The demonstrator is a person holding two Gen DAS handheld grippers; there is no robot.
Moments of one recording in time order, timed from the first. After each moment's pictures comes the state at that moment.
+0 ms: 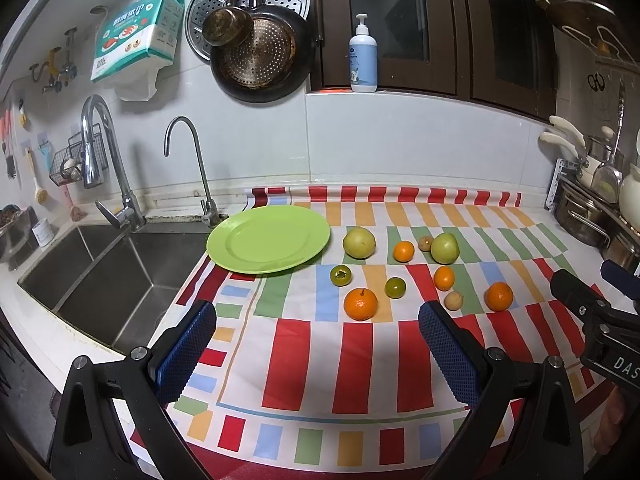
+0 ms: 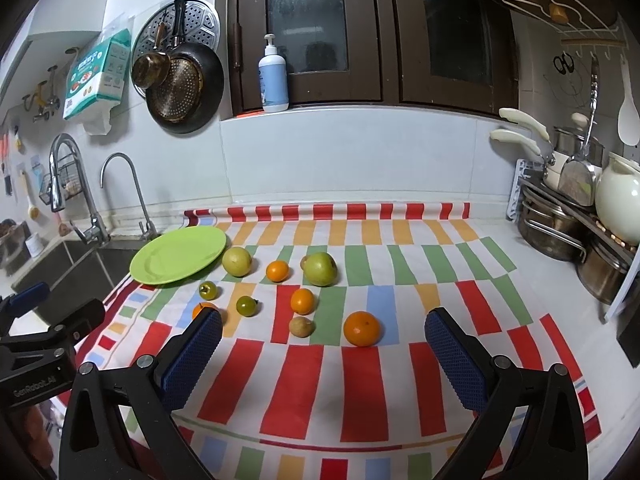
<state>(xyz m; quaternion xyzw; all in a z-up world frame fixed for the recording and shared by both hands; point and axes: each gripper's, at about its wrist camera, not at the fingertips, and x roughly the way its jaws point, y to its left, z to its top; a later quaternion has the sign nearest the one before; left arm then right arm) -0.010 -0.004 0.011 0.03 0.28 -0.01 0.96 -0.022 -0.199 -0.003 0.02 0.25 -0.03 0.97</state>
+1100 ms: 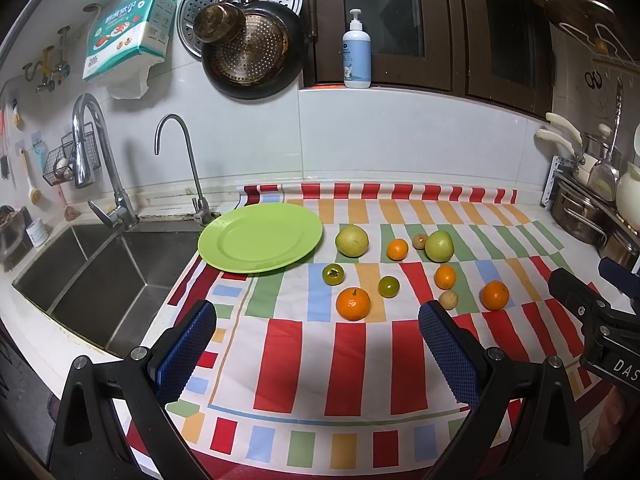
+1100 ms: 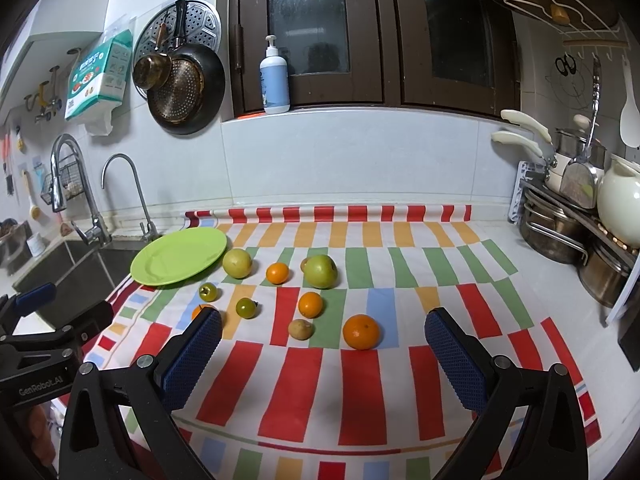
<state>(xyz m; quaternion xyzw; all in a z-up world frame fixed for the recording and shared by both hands) -0.005 -0.008 0.006 0.02 0.28 -0.02 0.96 -0.021 -0.201 -0.004 0.02 0.25 -0.02 0.97</state>
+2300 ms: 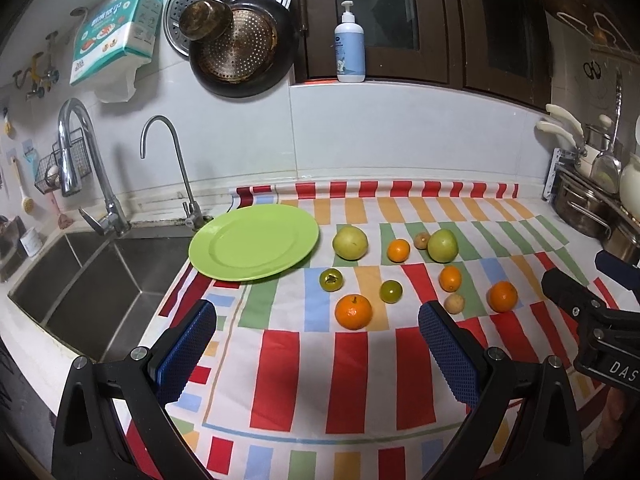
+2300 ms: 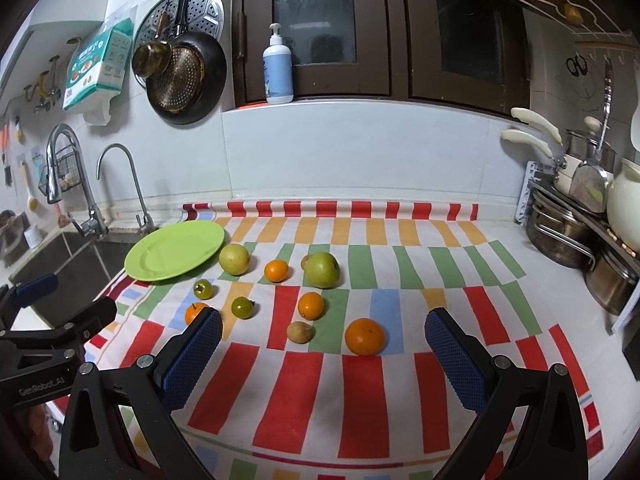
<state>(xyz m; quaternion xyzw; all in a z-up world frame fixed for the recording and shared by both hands) 0.018 -0.013 -0.005 0.04 0.29 -0.03 0.96 0.002 -0.200 -0.011 0.01 0.26 -0.02 0.97</state>
